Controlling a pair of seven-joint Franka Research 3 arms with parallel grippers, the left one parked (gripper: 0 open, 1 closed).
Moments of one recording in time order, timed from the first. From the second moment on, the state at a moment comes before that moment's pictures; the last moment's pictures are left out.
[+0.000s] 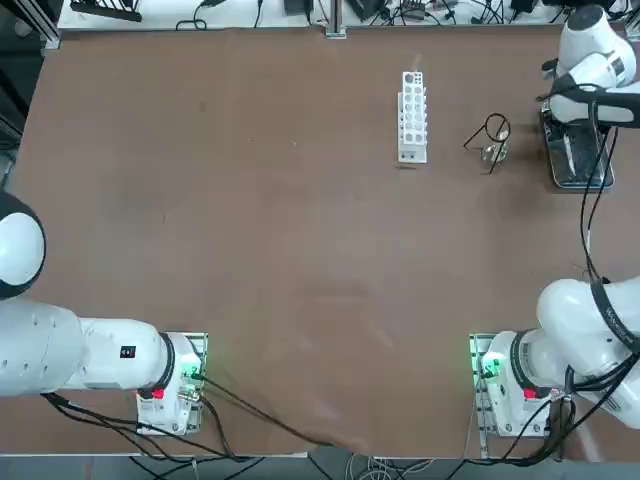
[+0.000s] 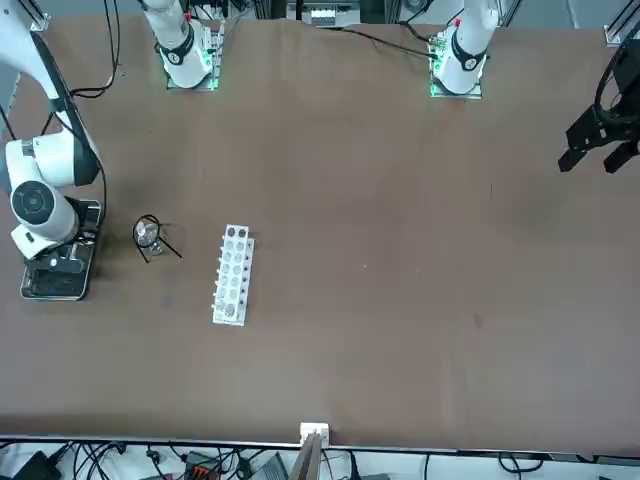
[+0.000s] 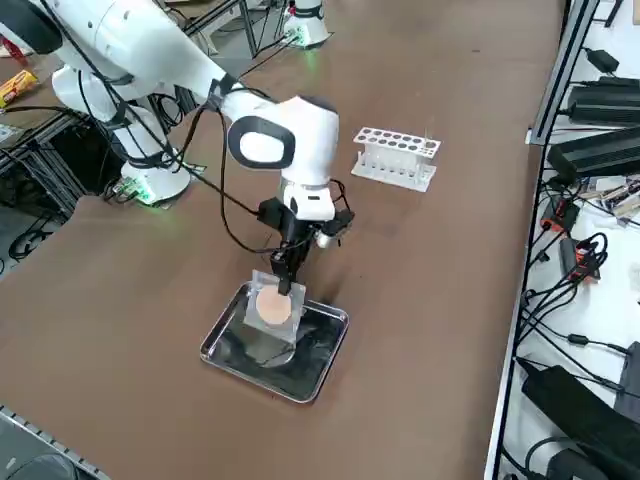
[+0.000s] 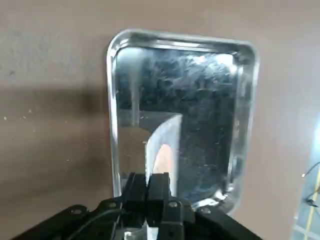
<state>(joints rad) -0.86 0.54 0.69 -1.92 -1.01 2.07 0.43</state>
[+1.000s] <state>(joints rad) -0.67 0.50 0.92 -1.66 -1.00 1.55 0.37</state>
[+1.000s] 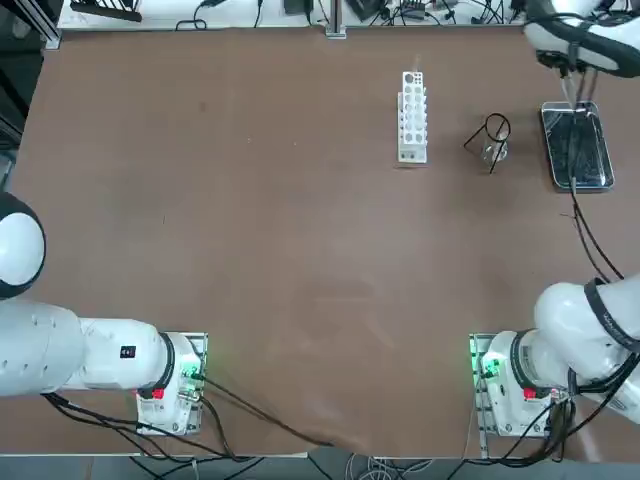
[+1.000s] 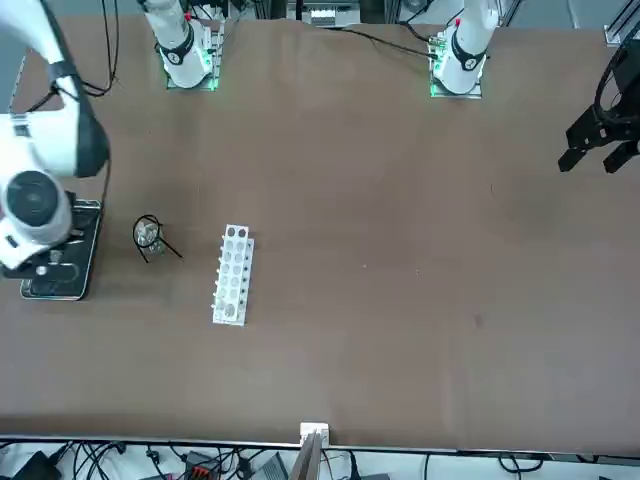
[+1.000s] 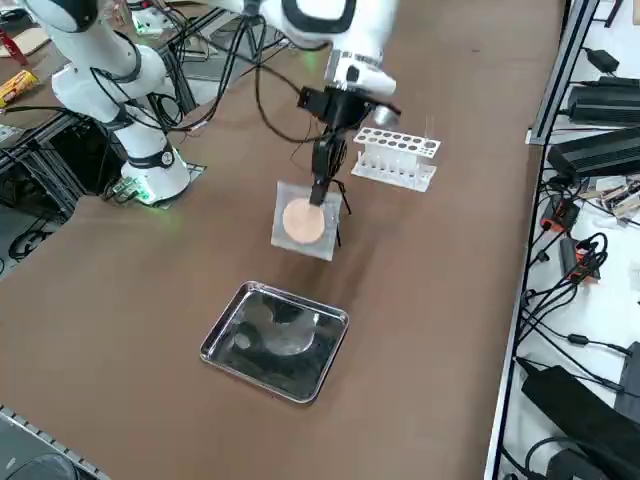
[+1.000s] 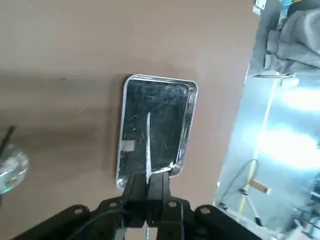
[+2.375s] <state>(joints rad) -0.09 0.64 0.80 -1.72 -1.27 1.15 0.85</state>
